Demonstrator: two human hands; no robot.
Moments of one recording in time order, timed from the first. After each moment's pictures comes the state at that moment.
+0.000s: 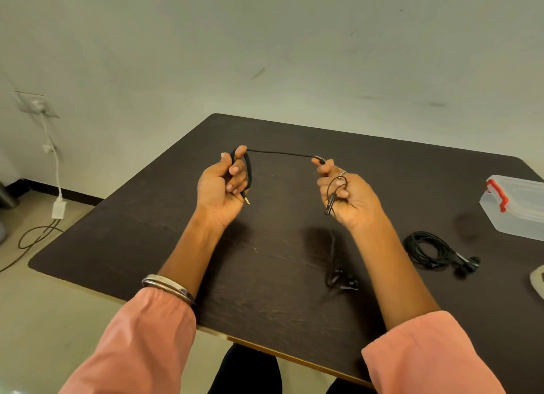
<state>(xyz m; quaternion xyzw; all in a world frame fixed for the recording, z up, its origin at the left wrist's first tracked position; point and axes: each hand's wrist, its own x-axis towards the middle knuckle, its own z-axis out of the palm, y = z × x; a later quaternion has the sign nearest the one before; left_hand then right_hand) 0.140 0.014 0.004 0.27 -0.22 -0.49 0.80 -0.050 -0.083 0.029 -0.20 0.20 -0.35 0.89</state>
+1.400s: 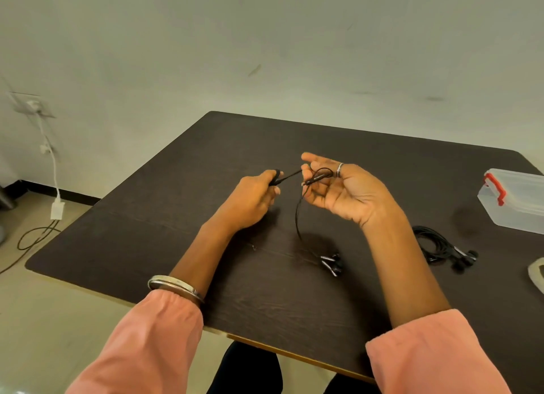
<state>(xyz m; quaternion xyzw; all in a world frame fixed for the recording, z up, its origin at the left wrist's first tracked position) 0.118 0.004 -0.009 0.67 -0.66 -0.08 0.35 -0.061 -0.062 0.057 -0.37 0.27 -0.26 0.85</state>
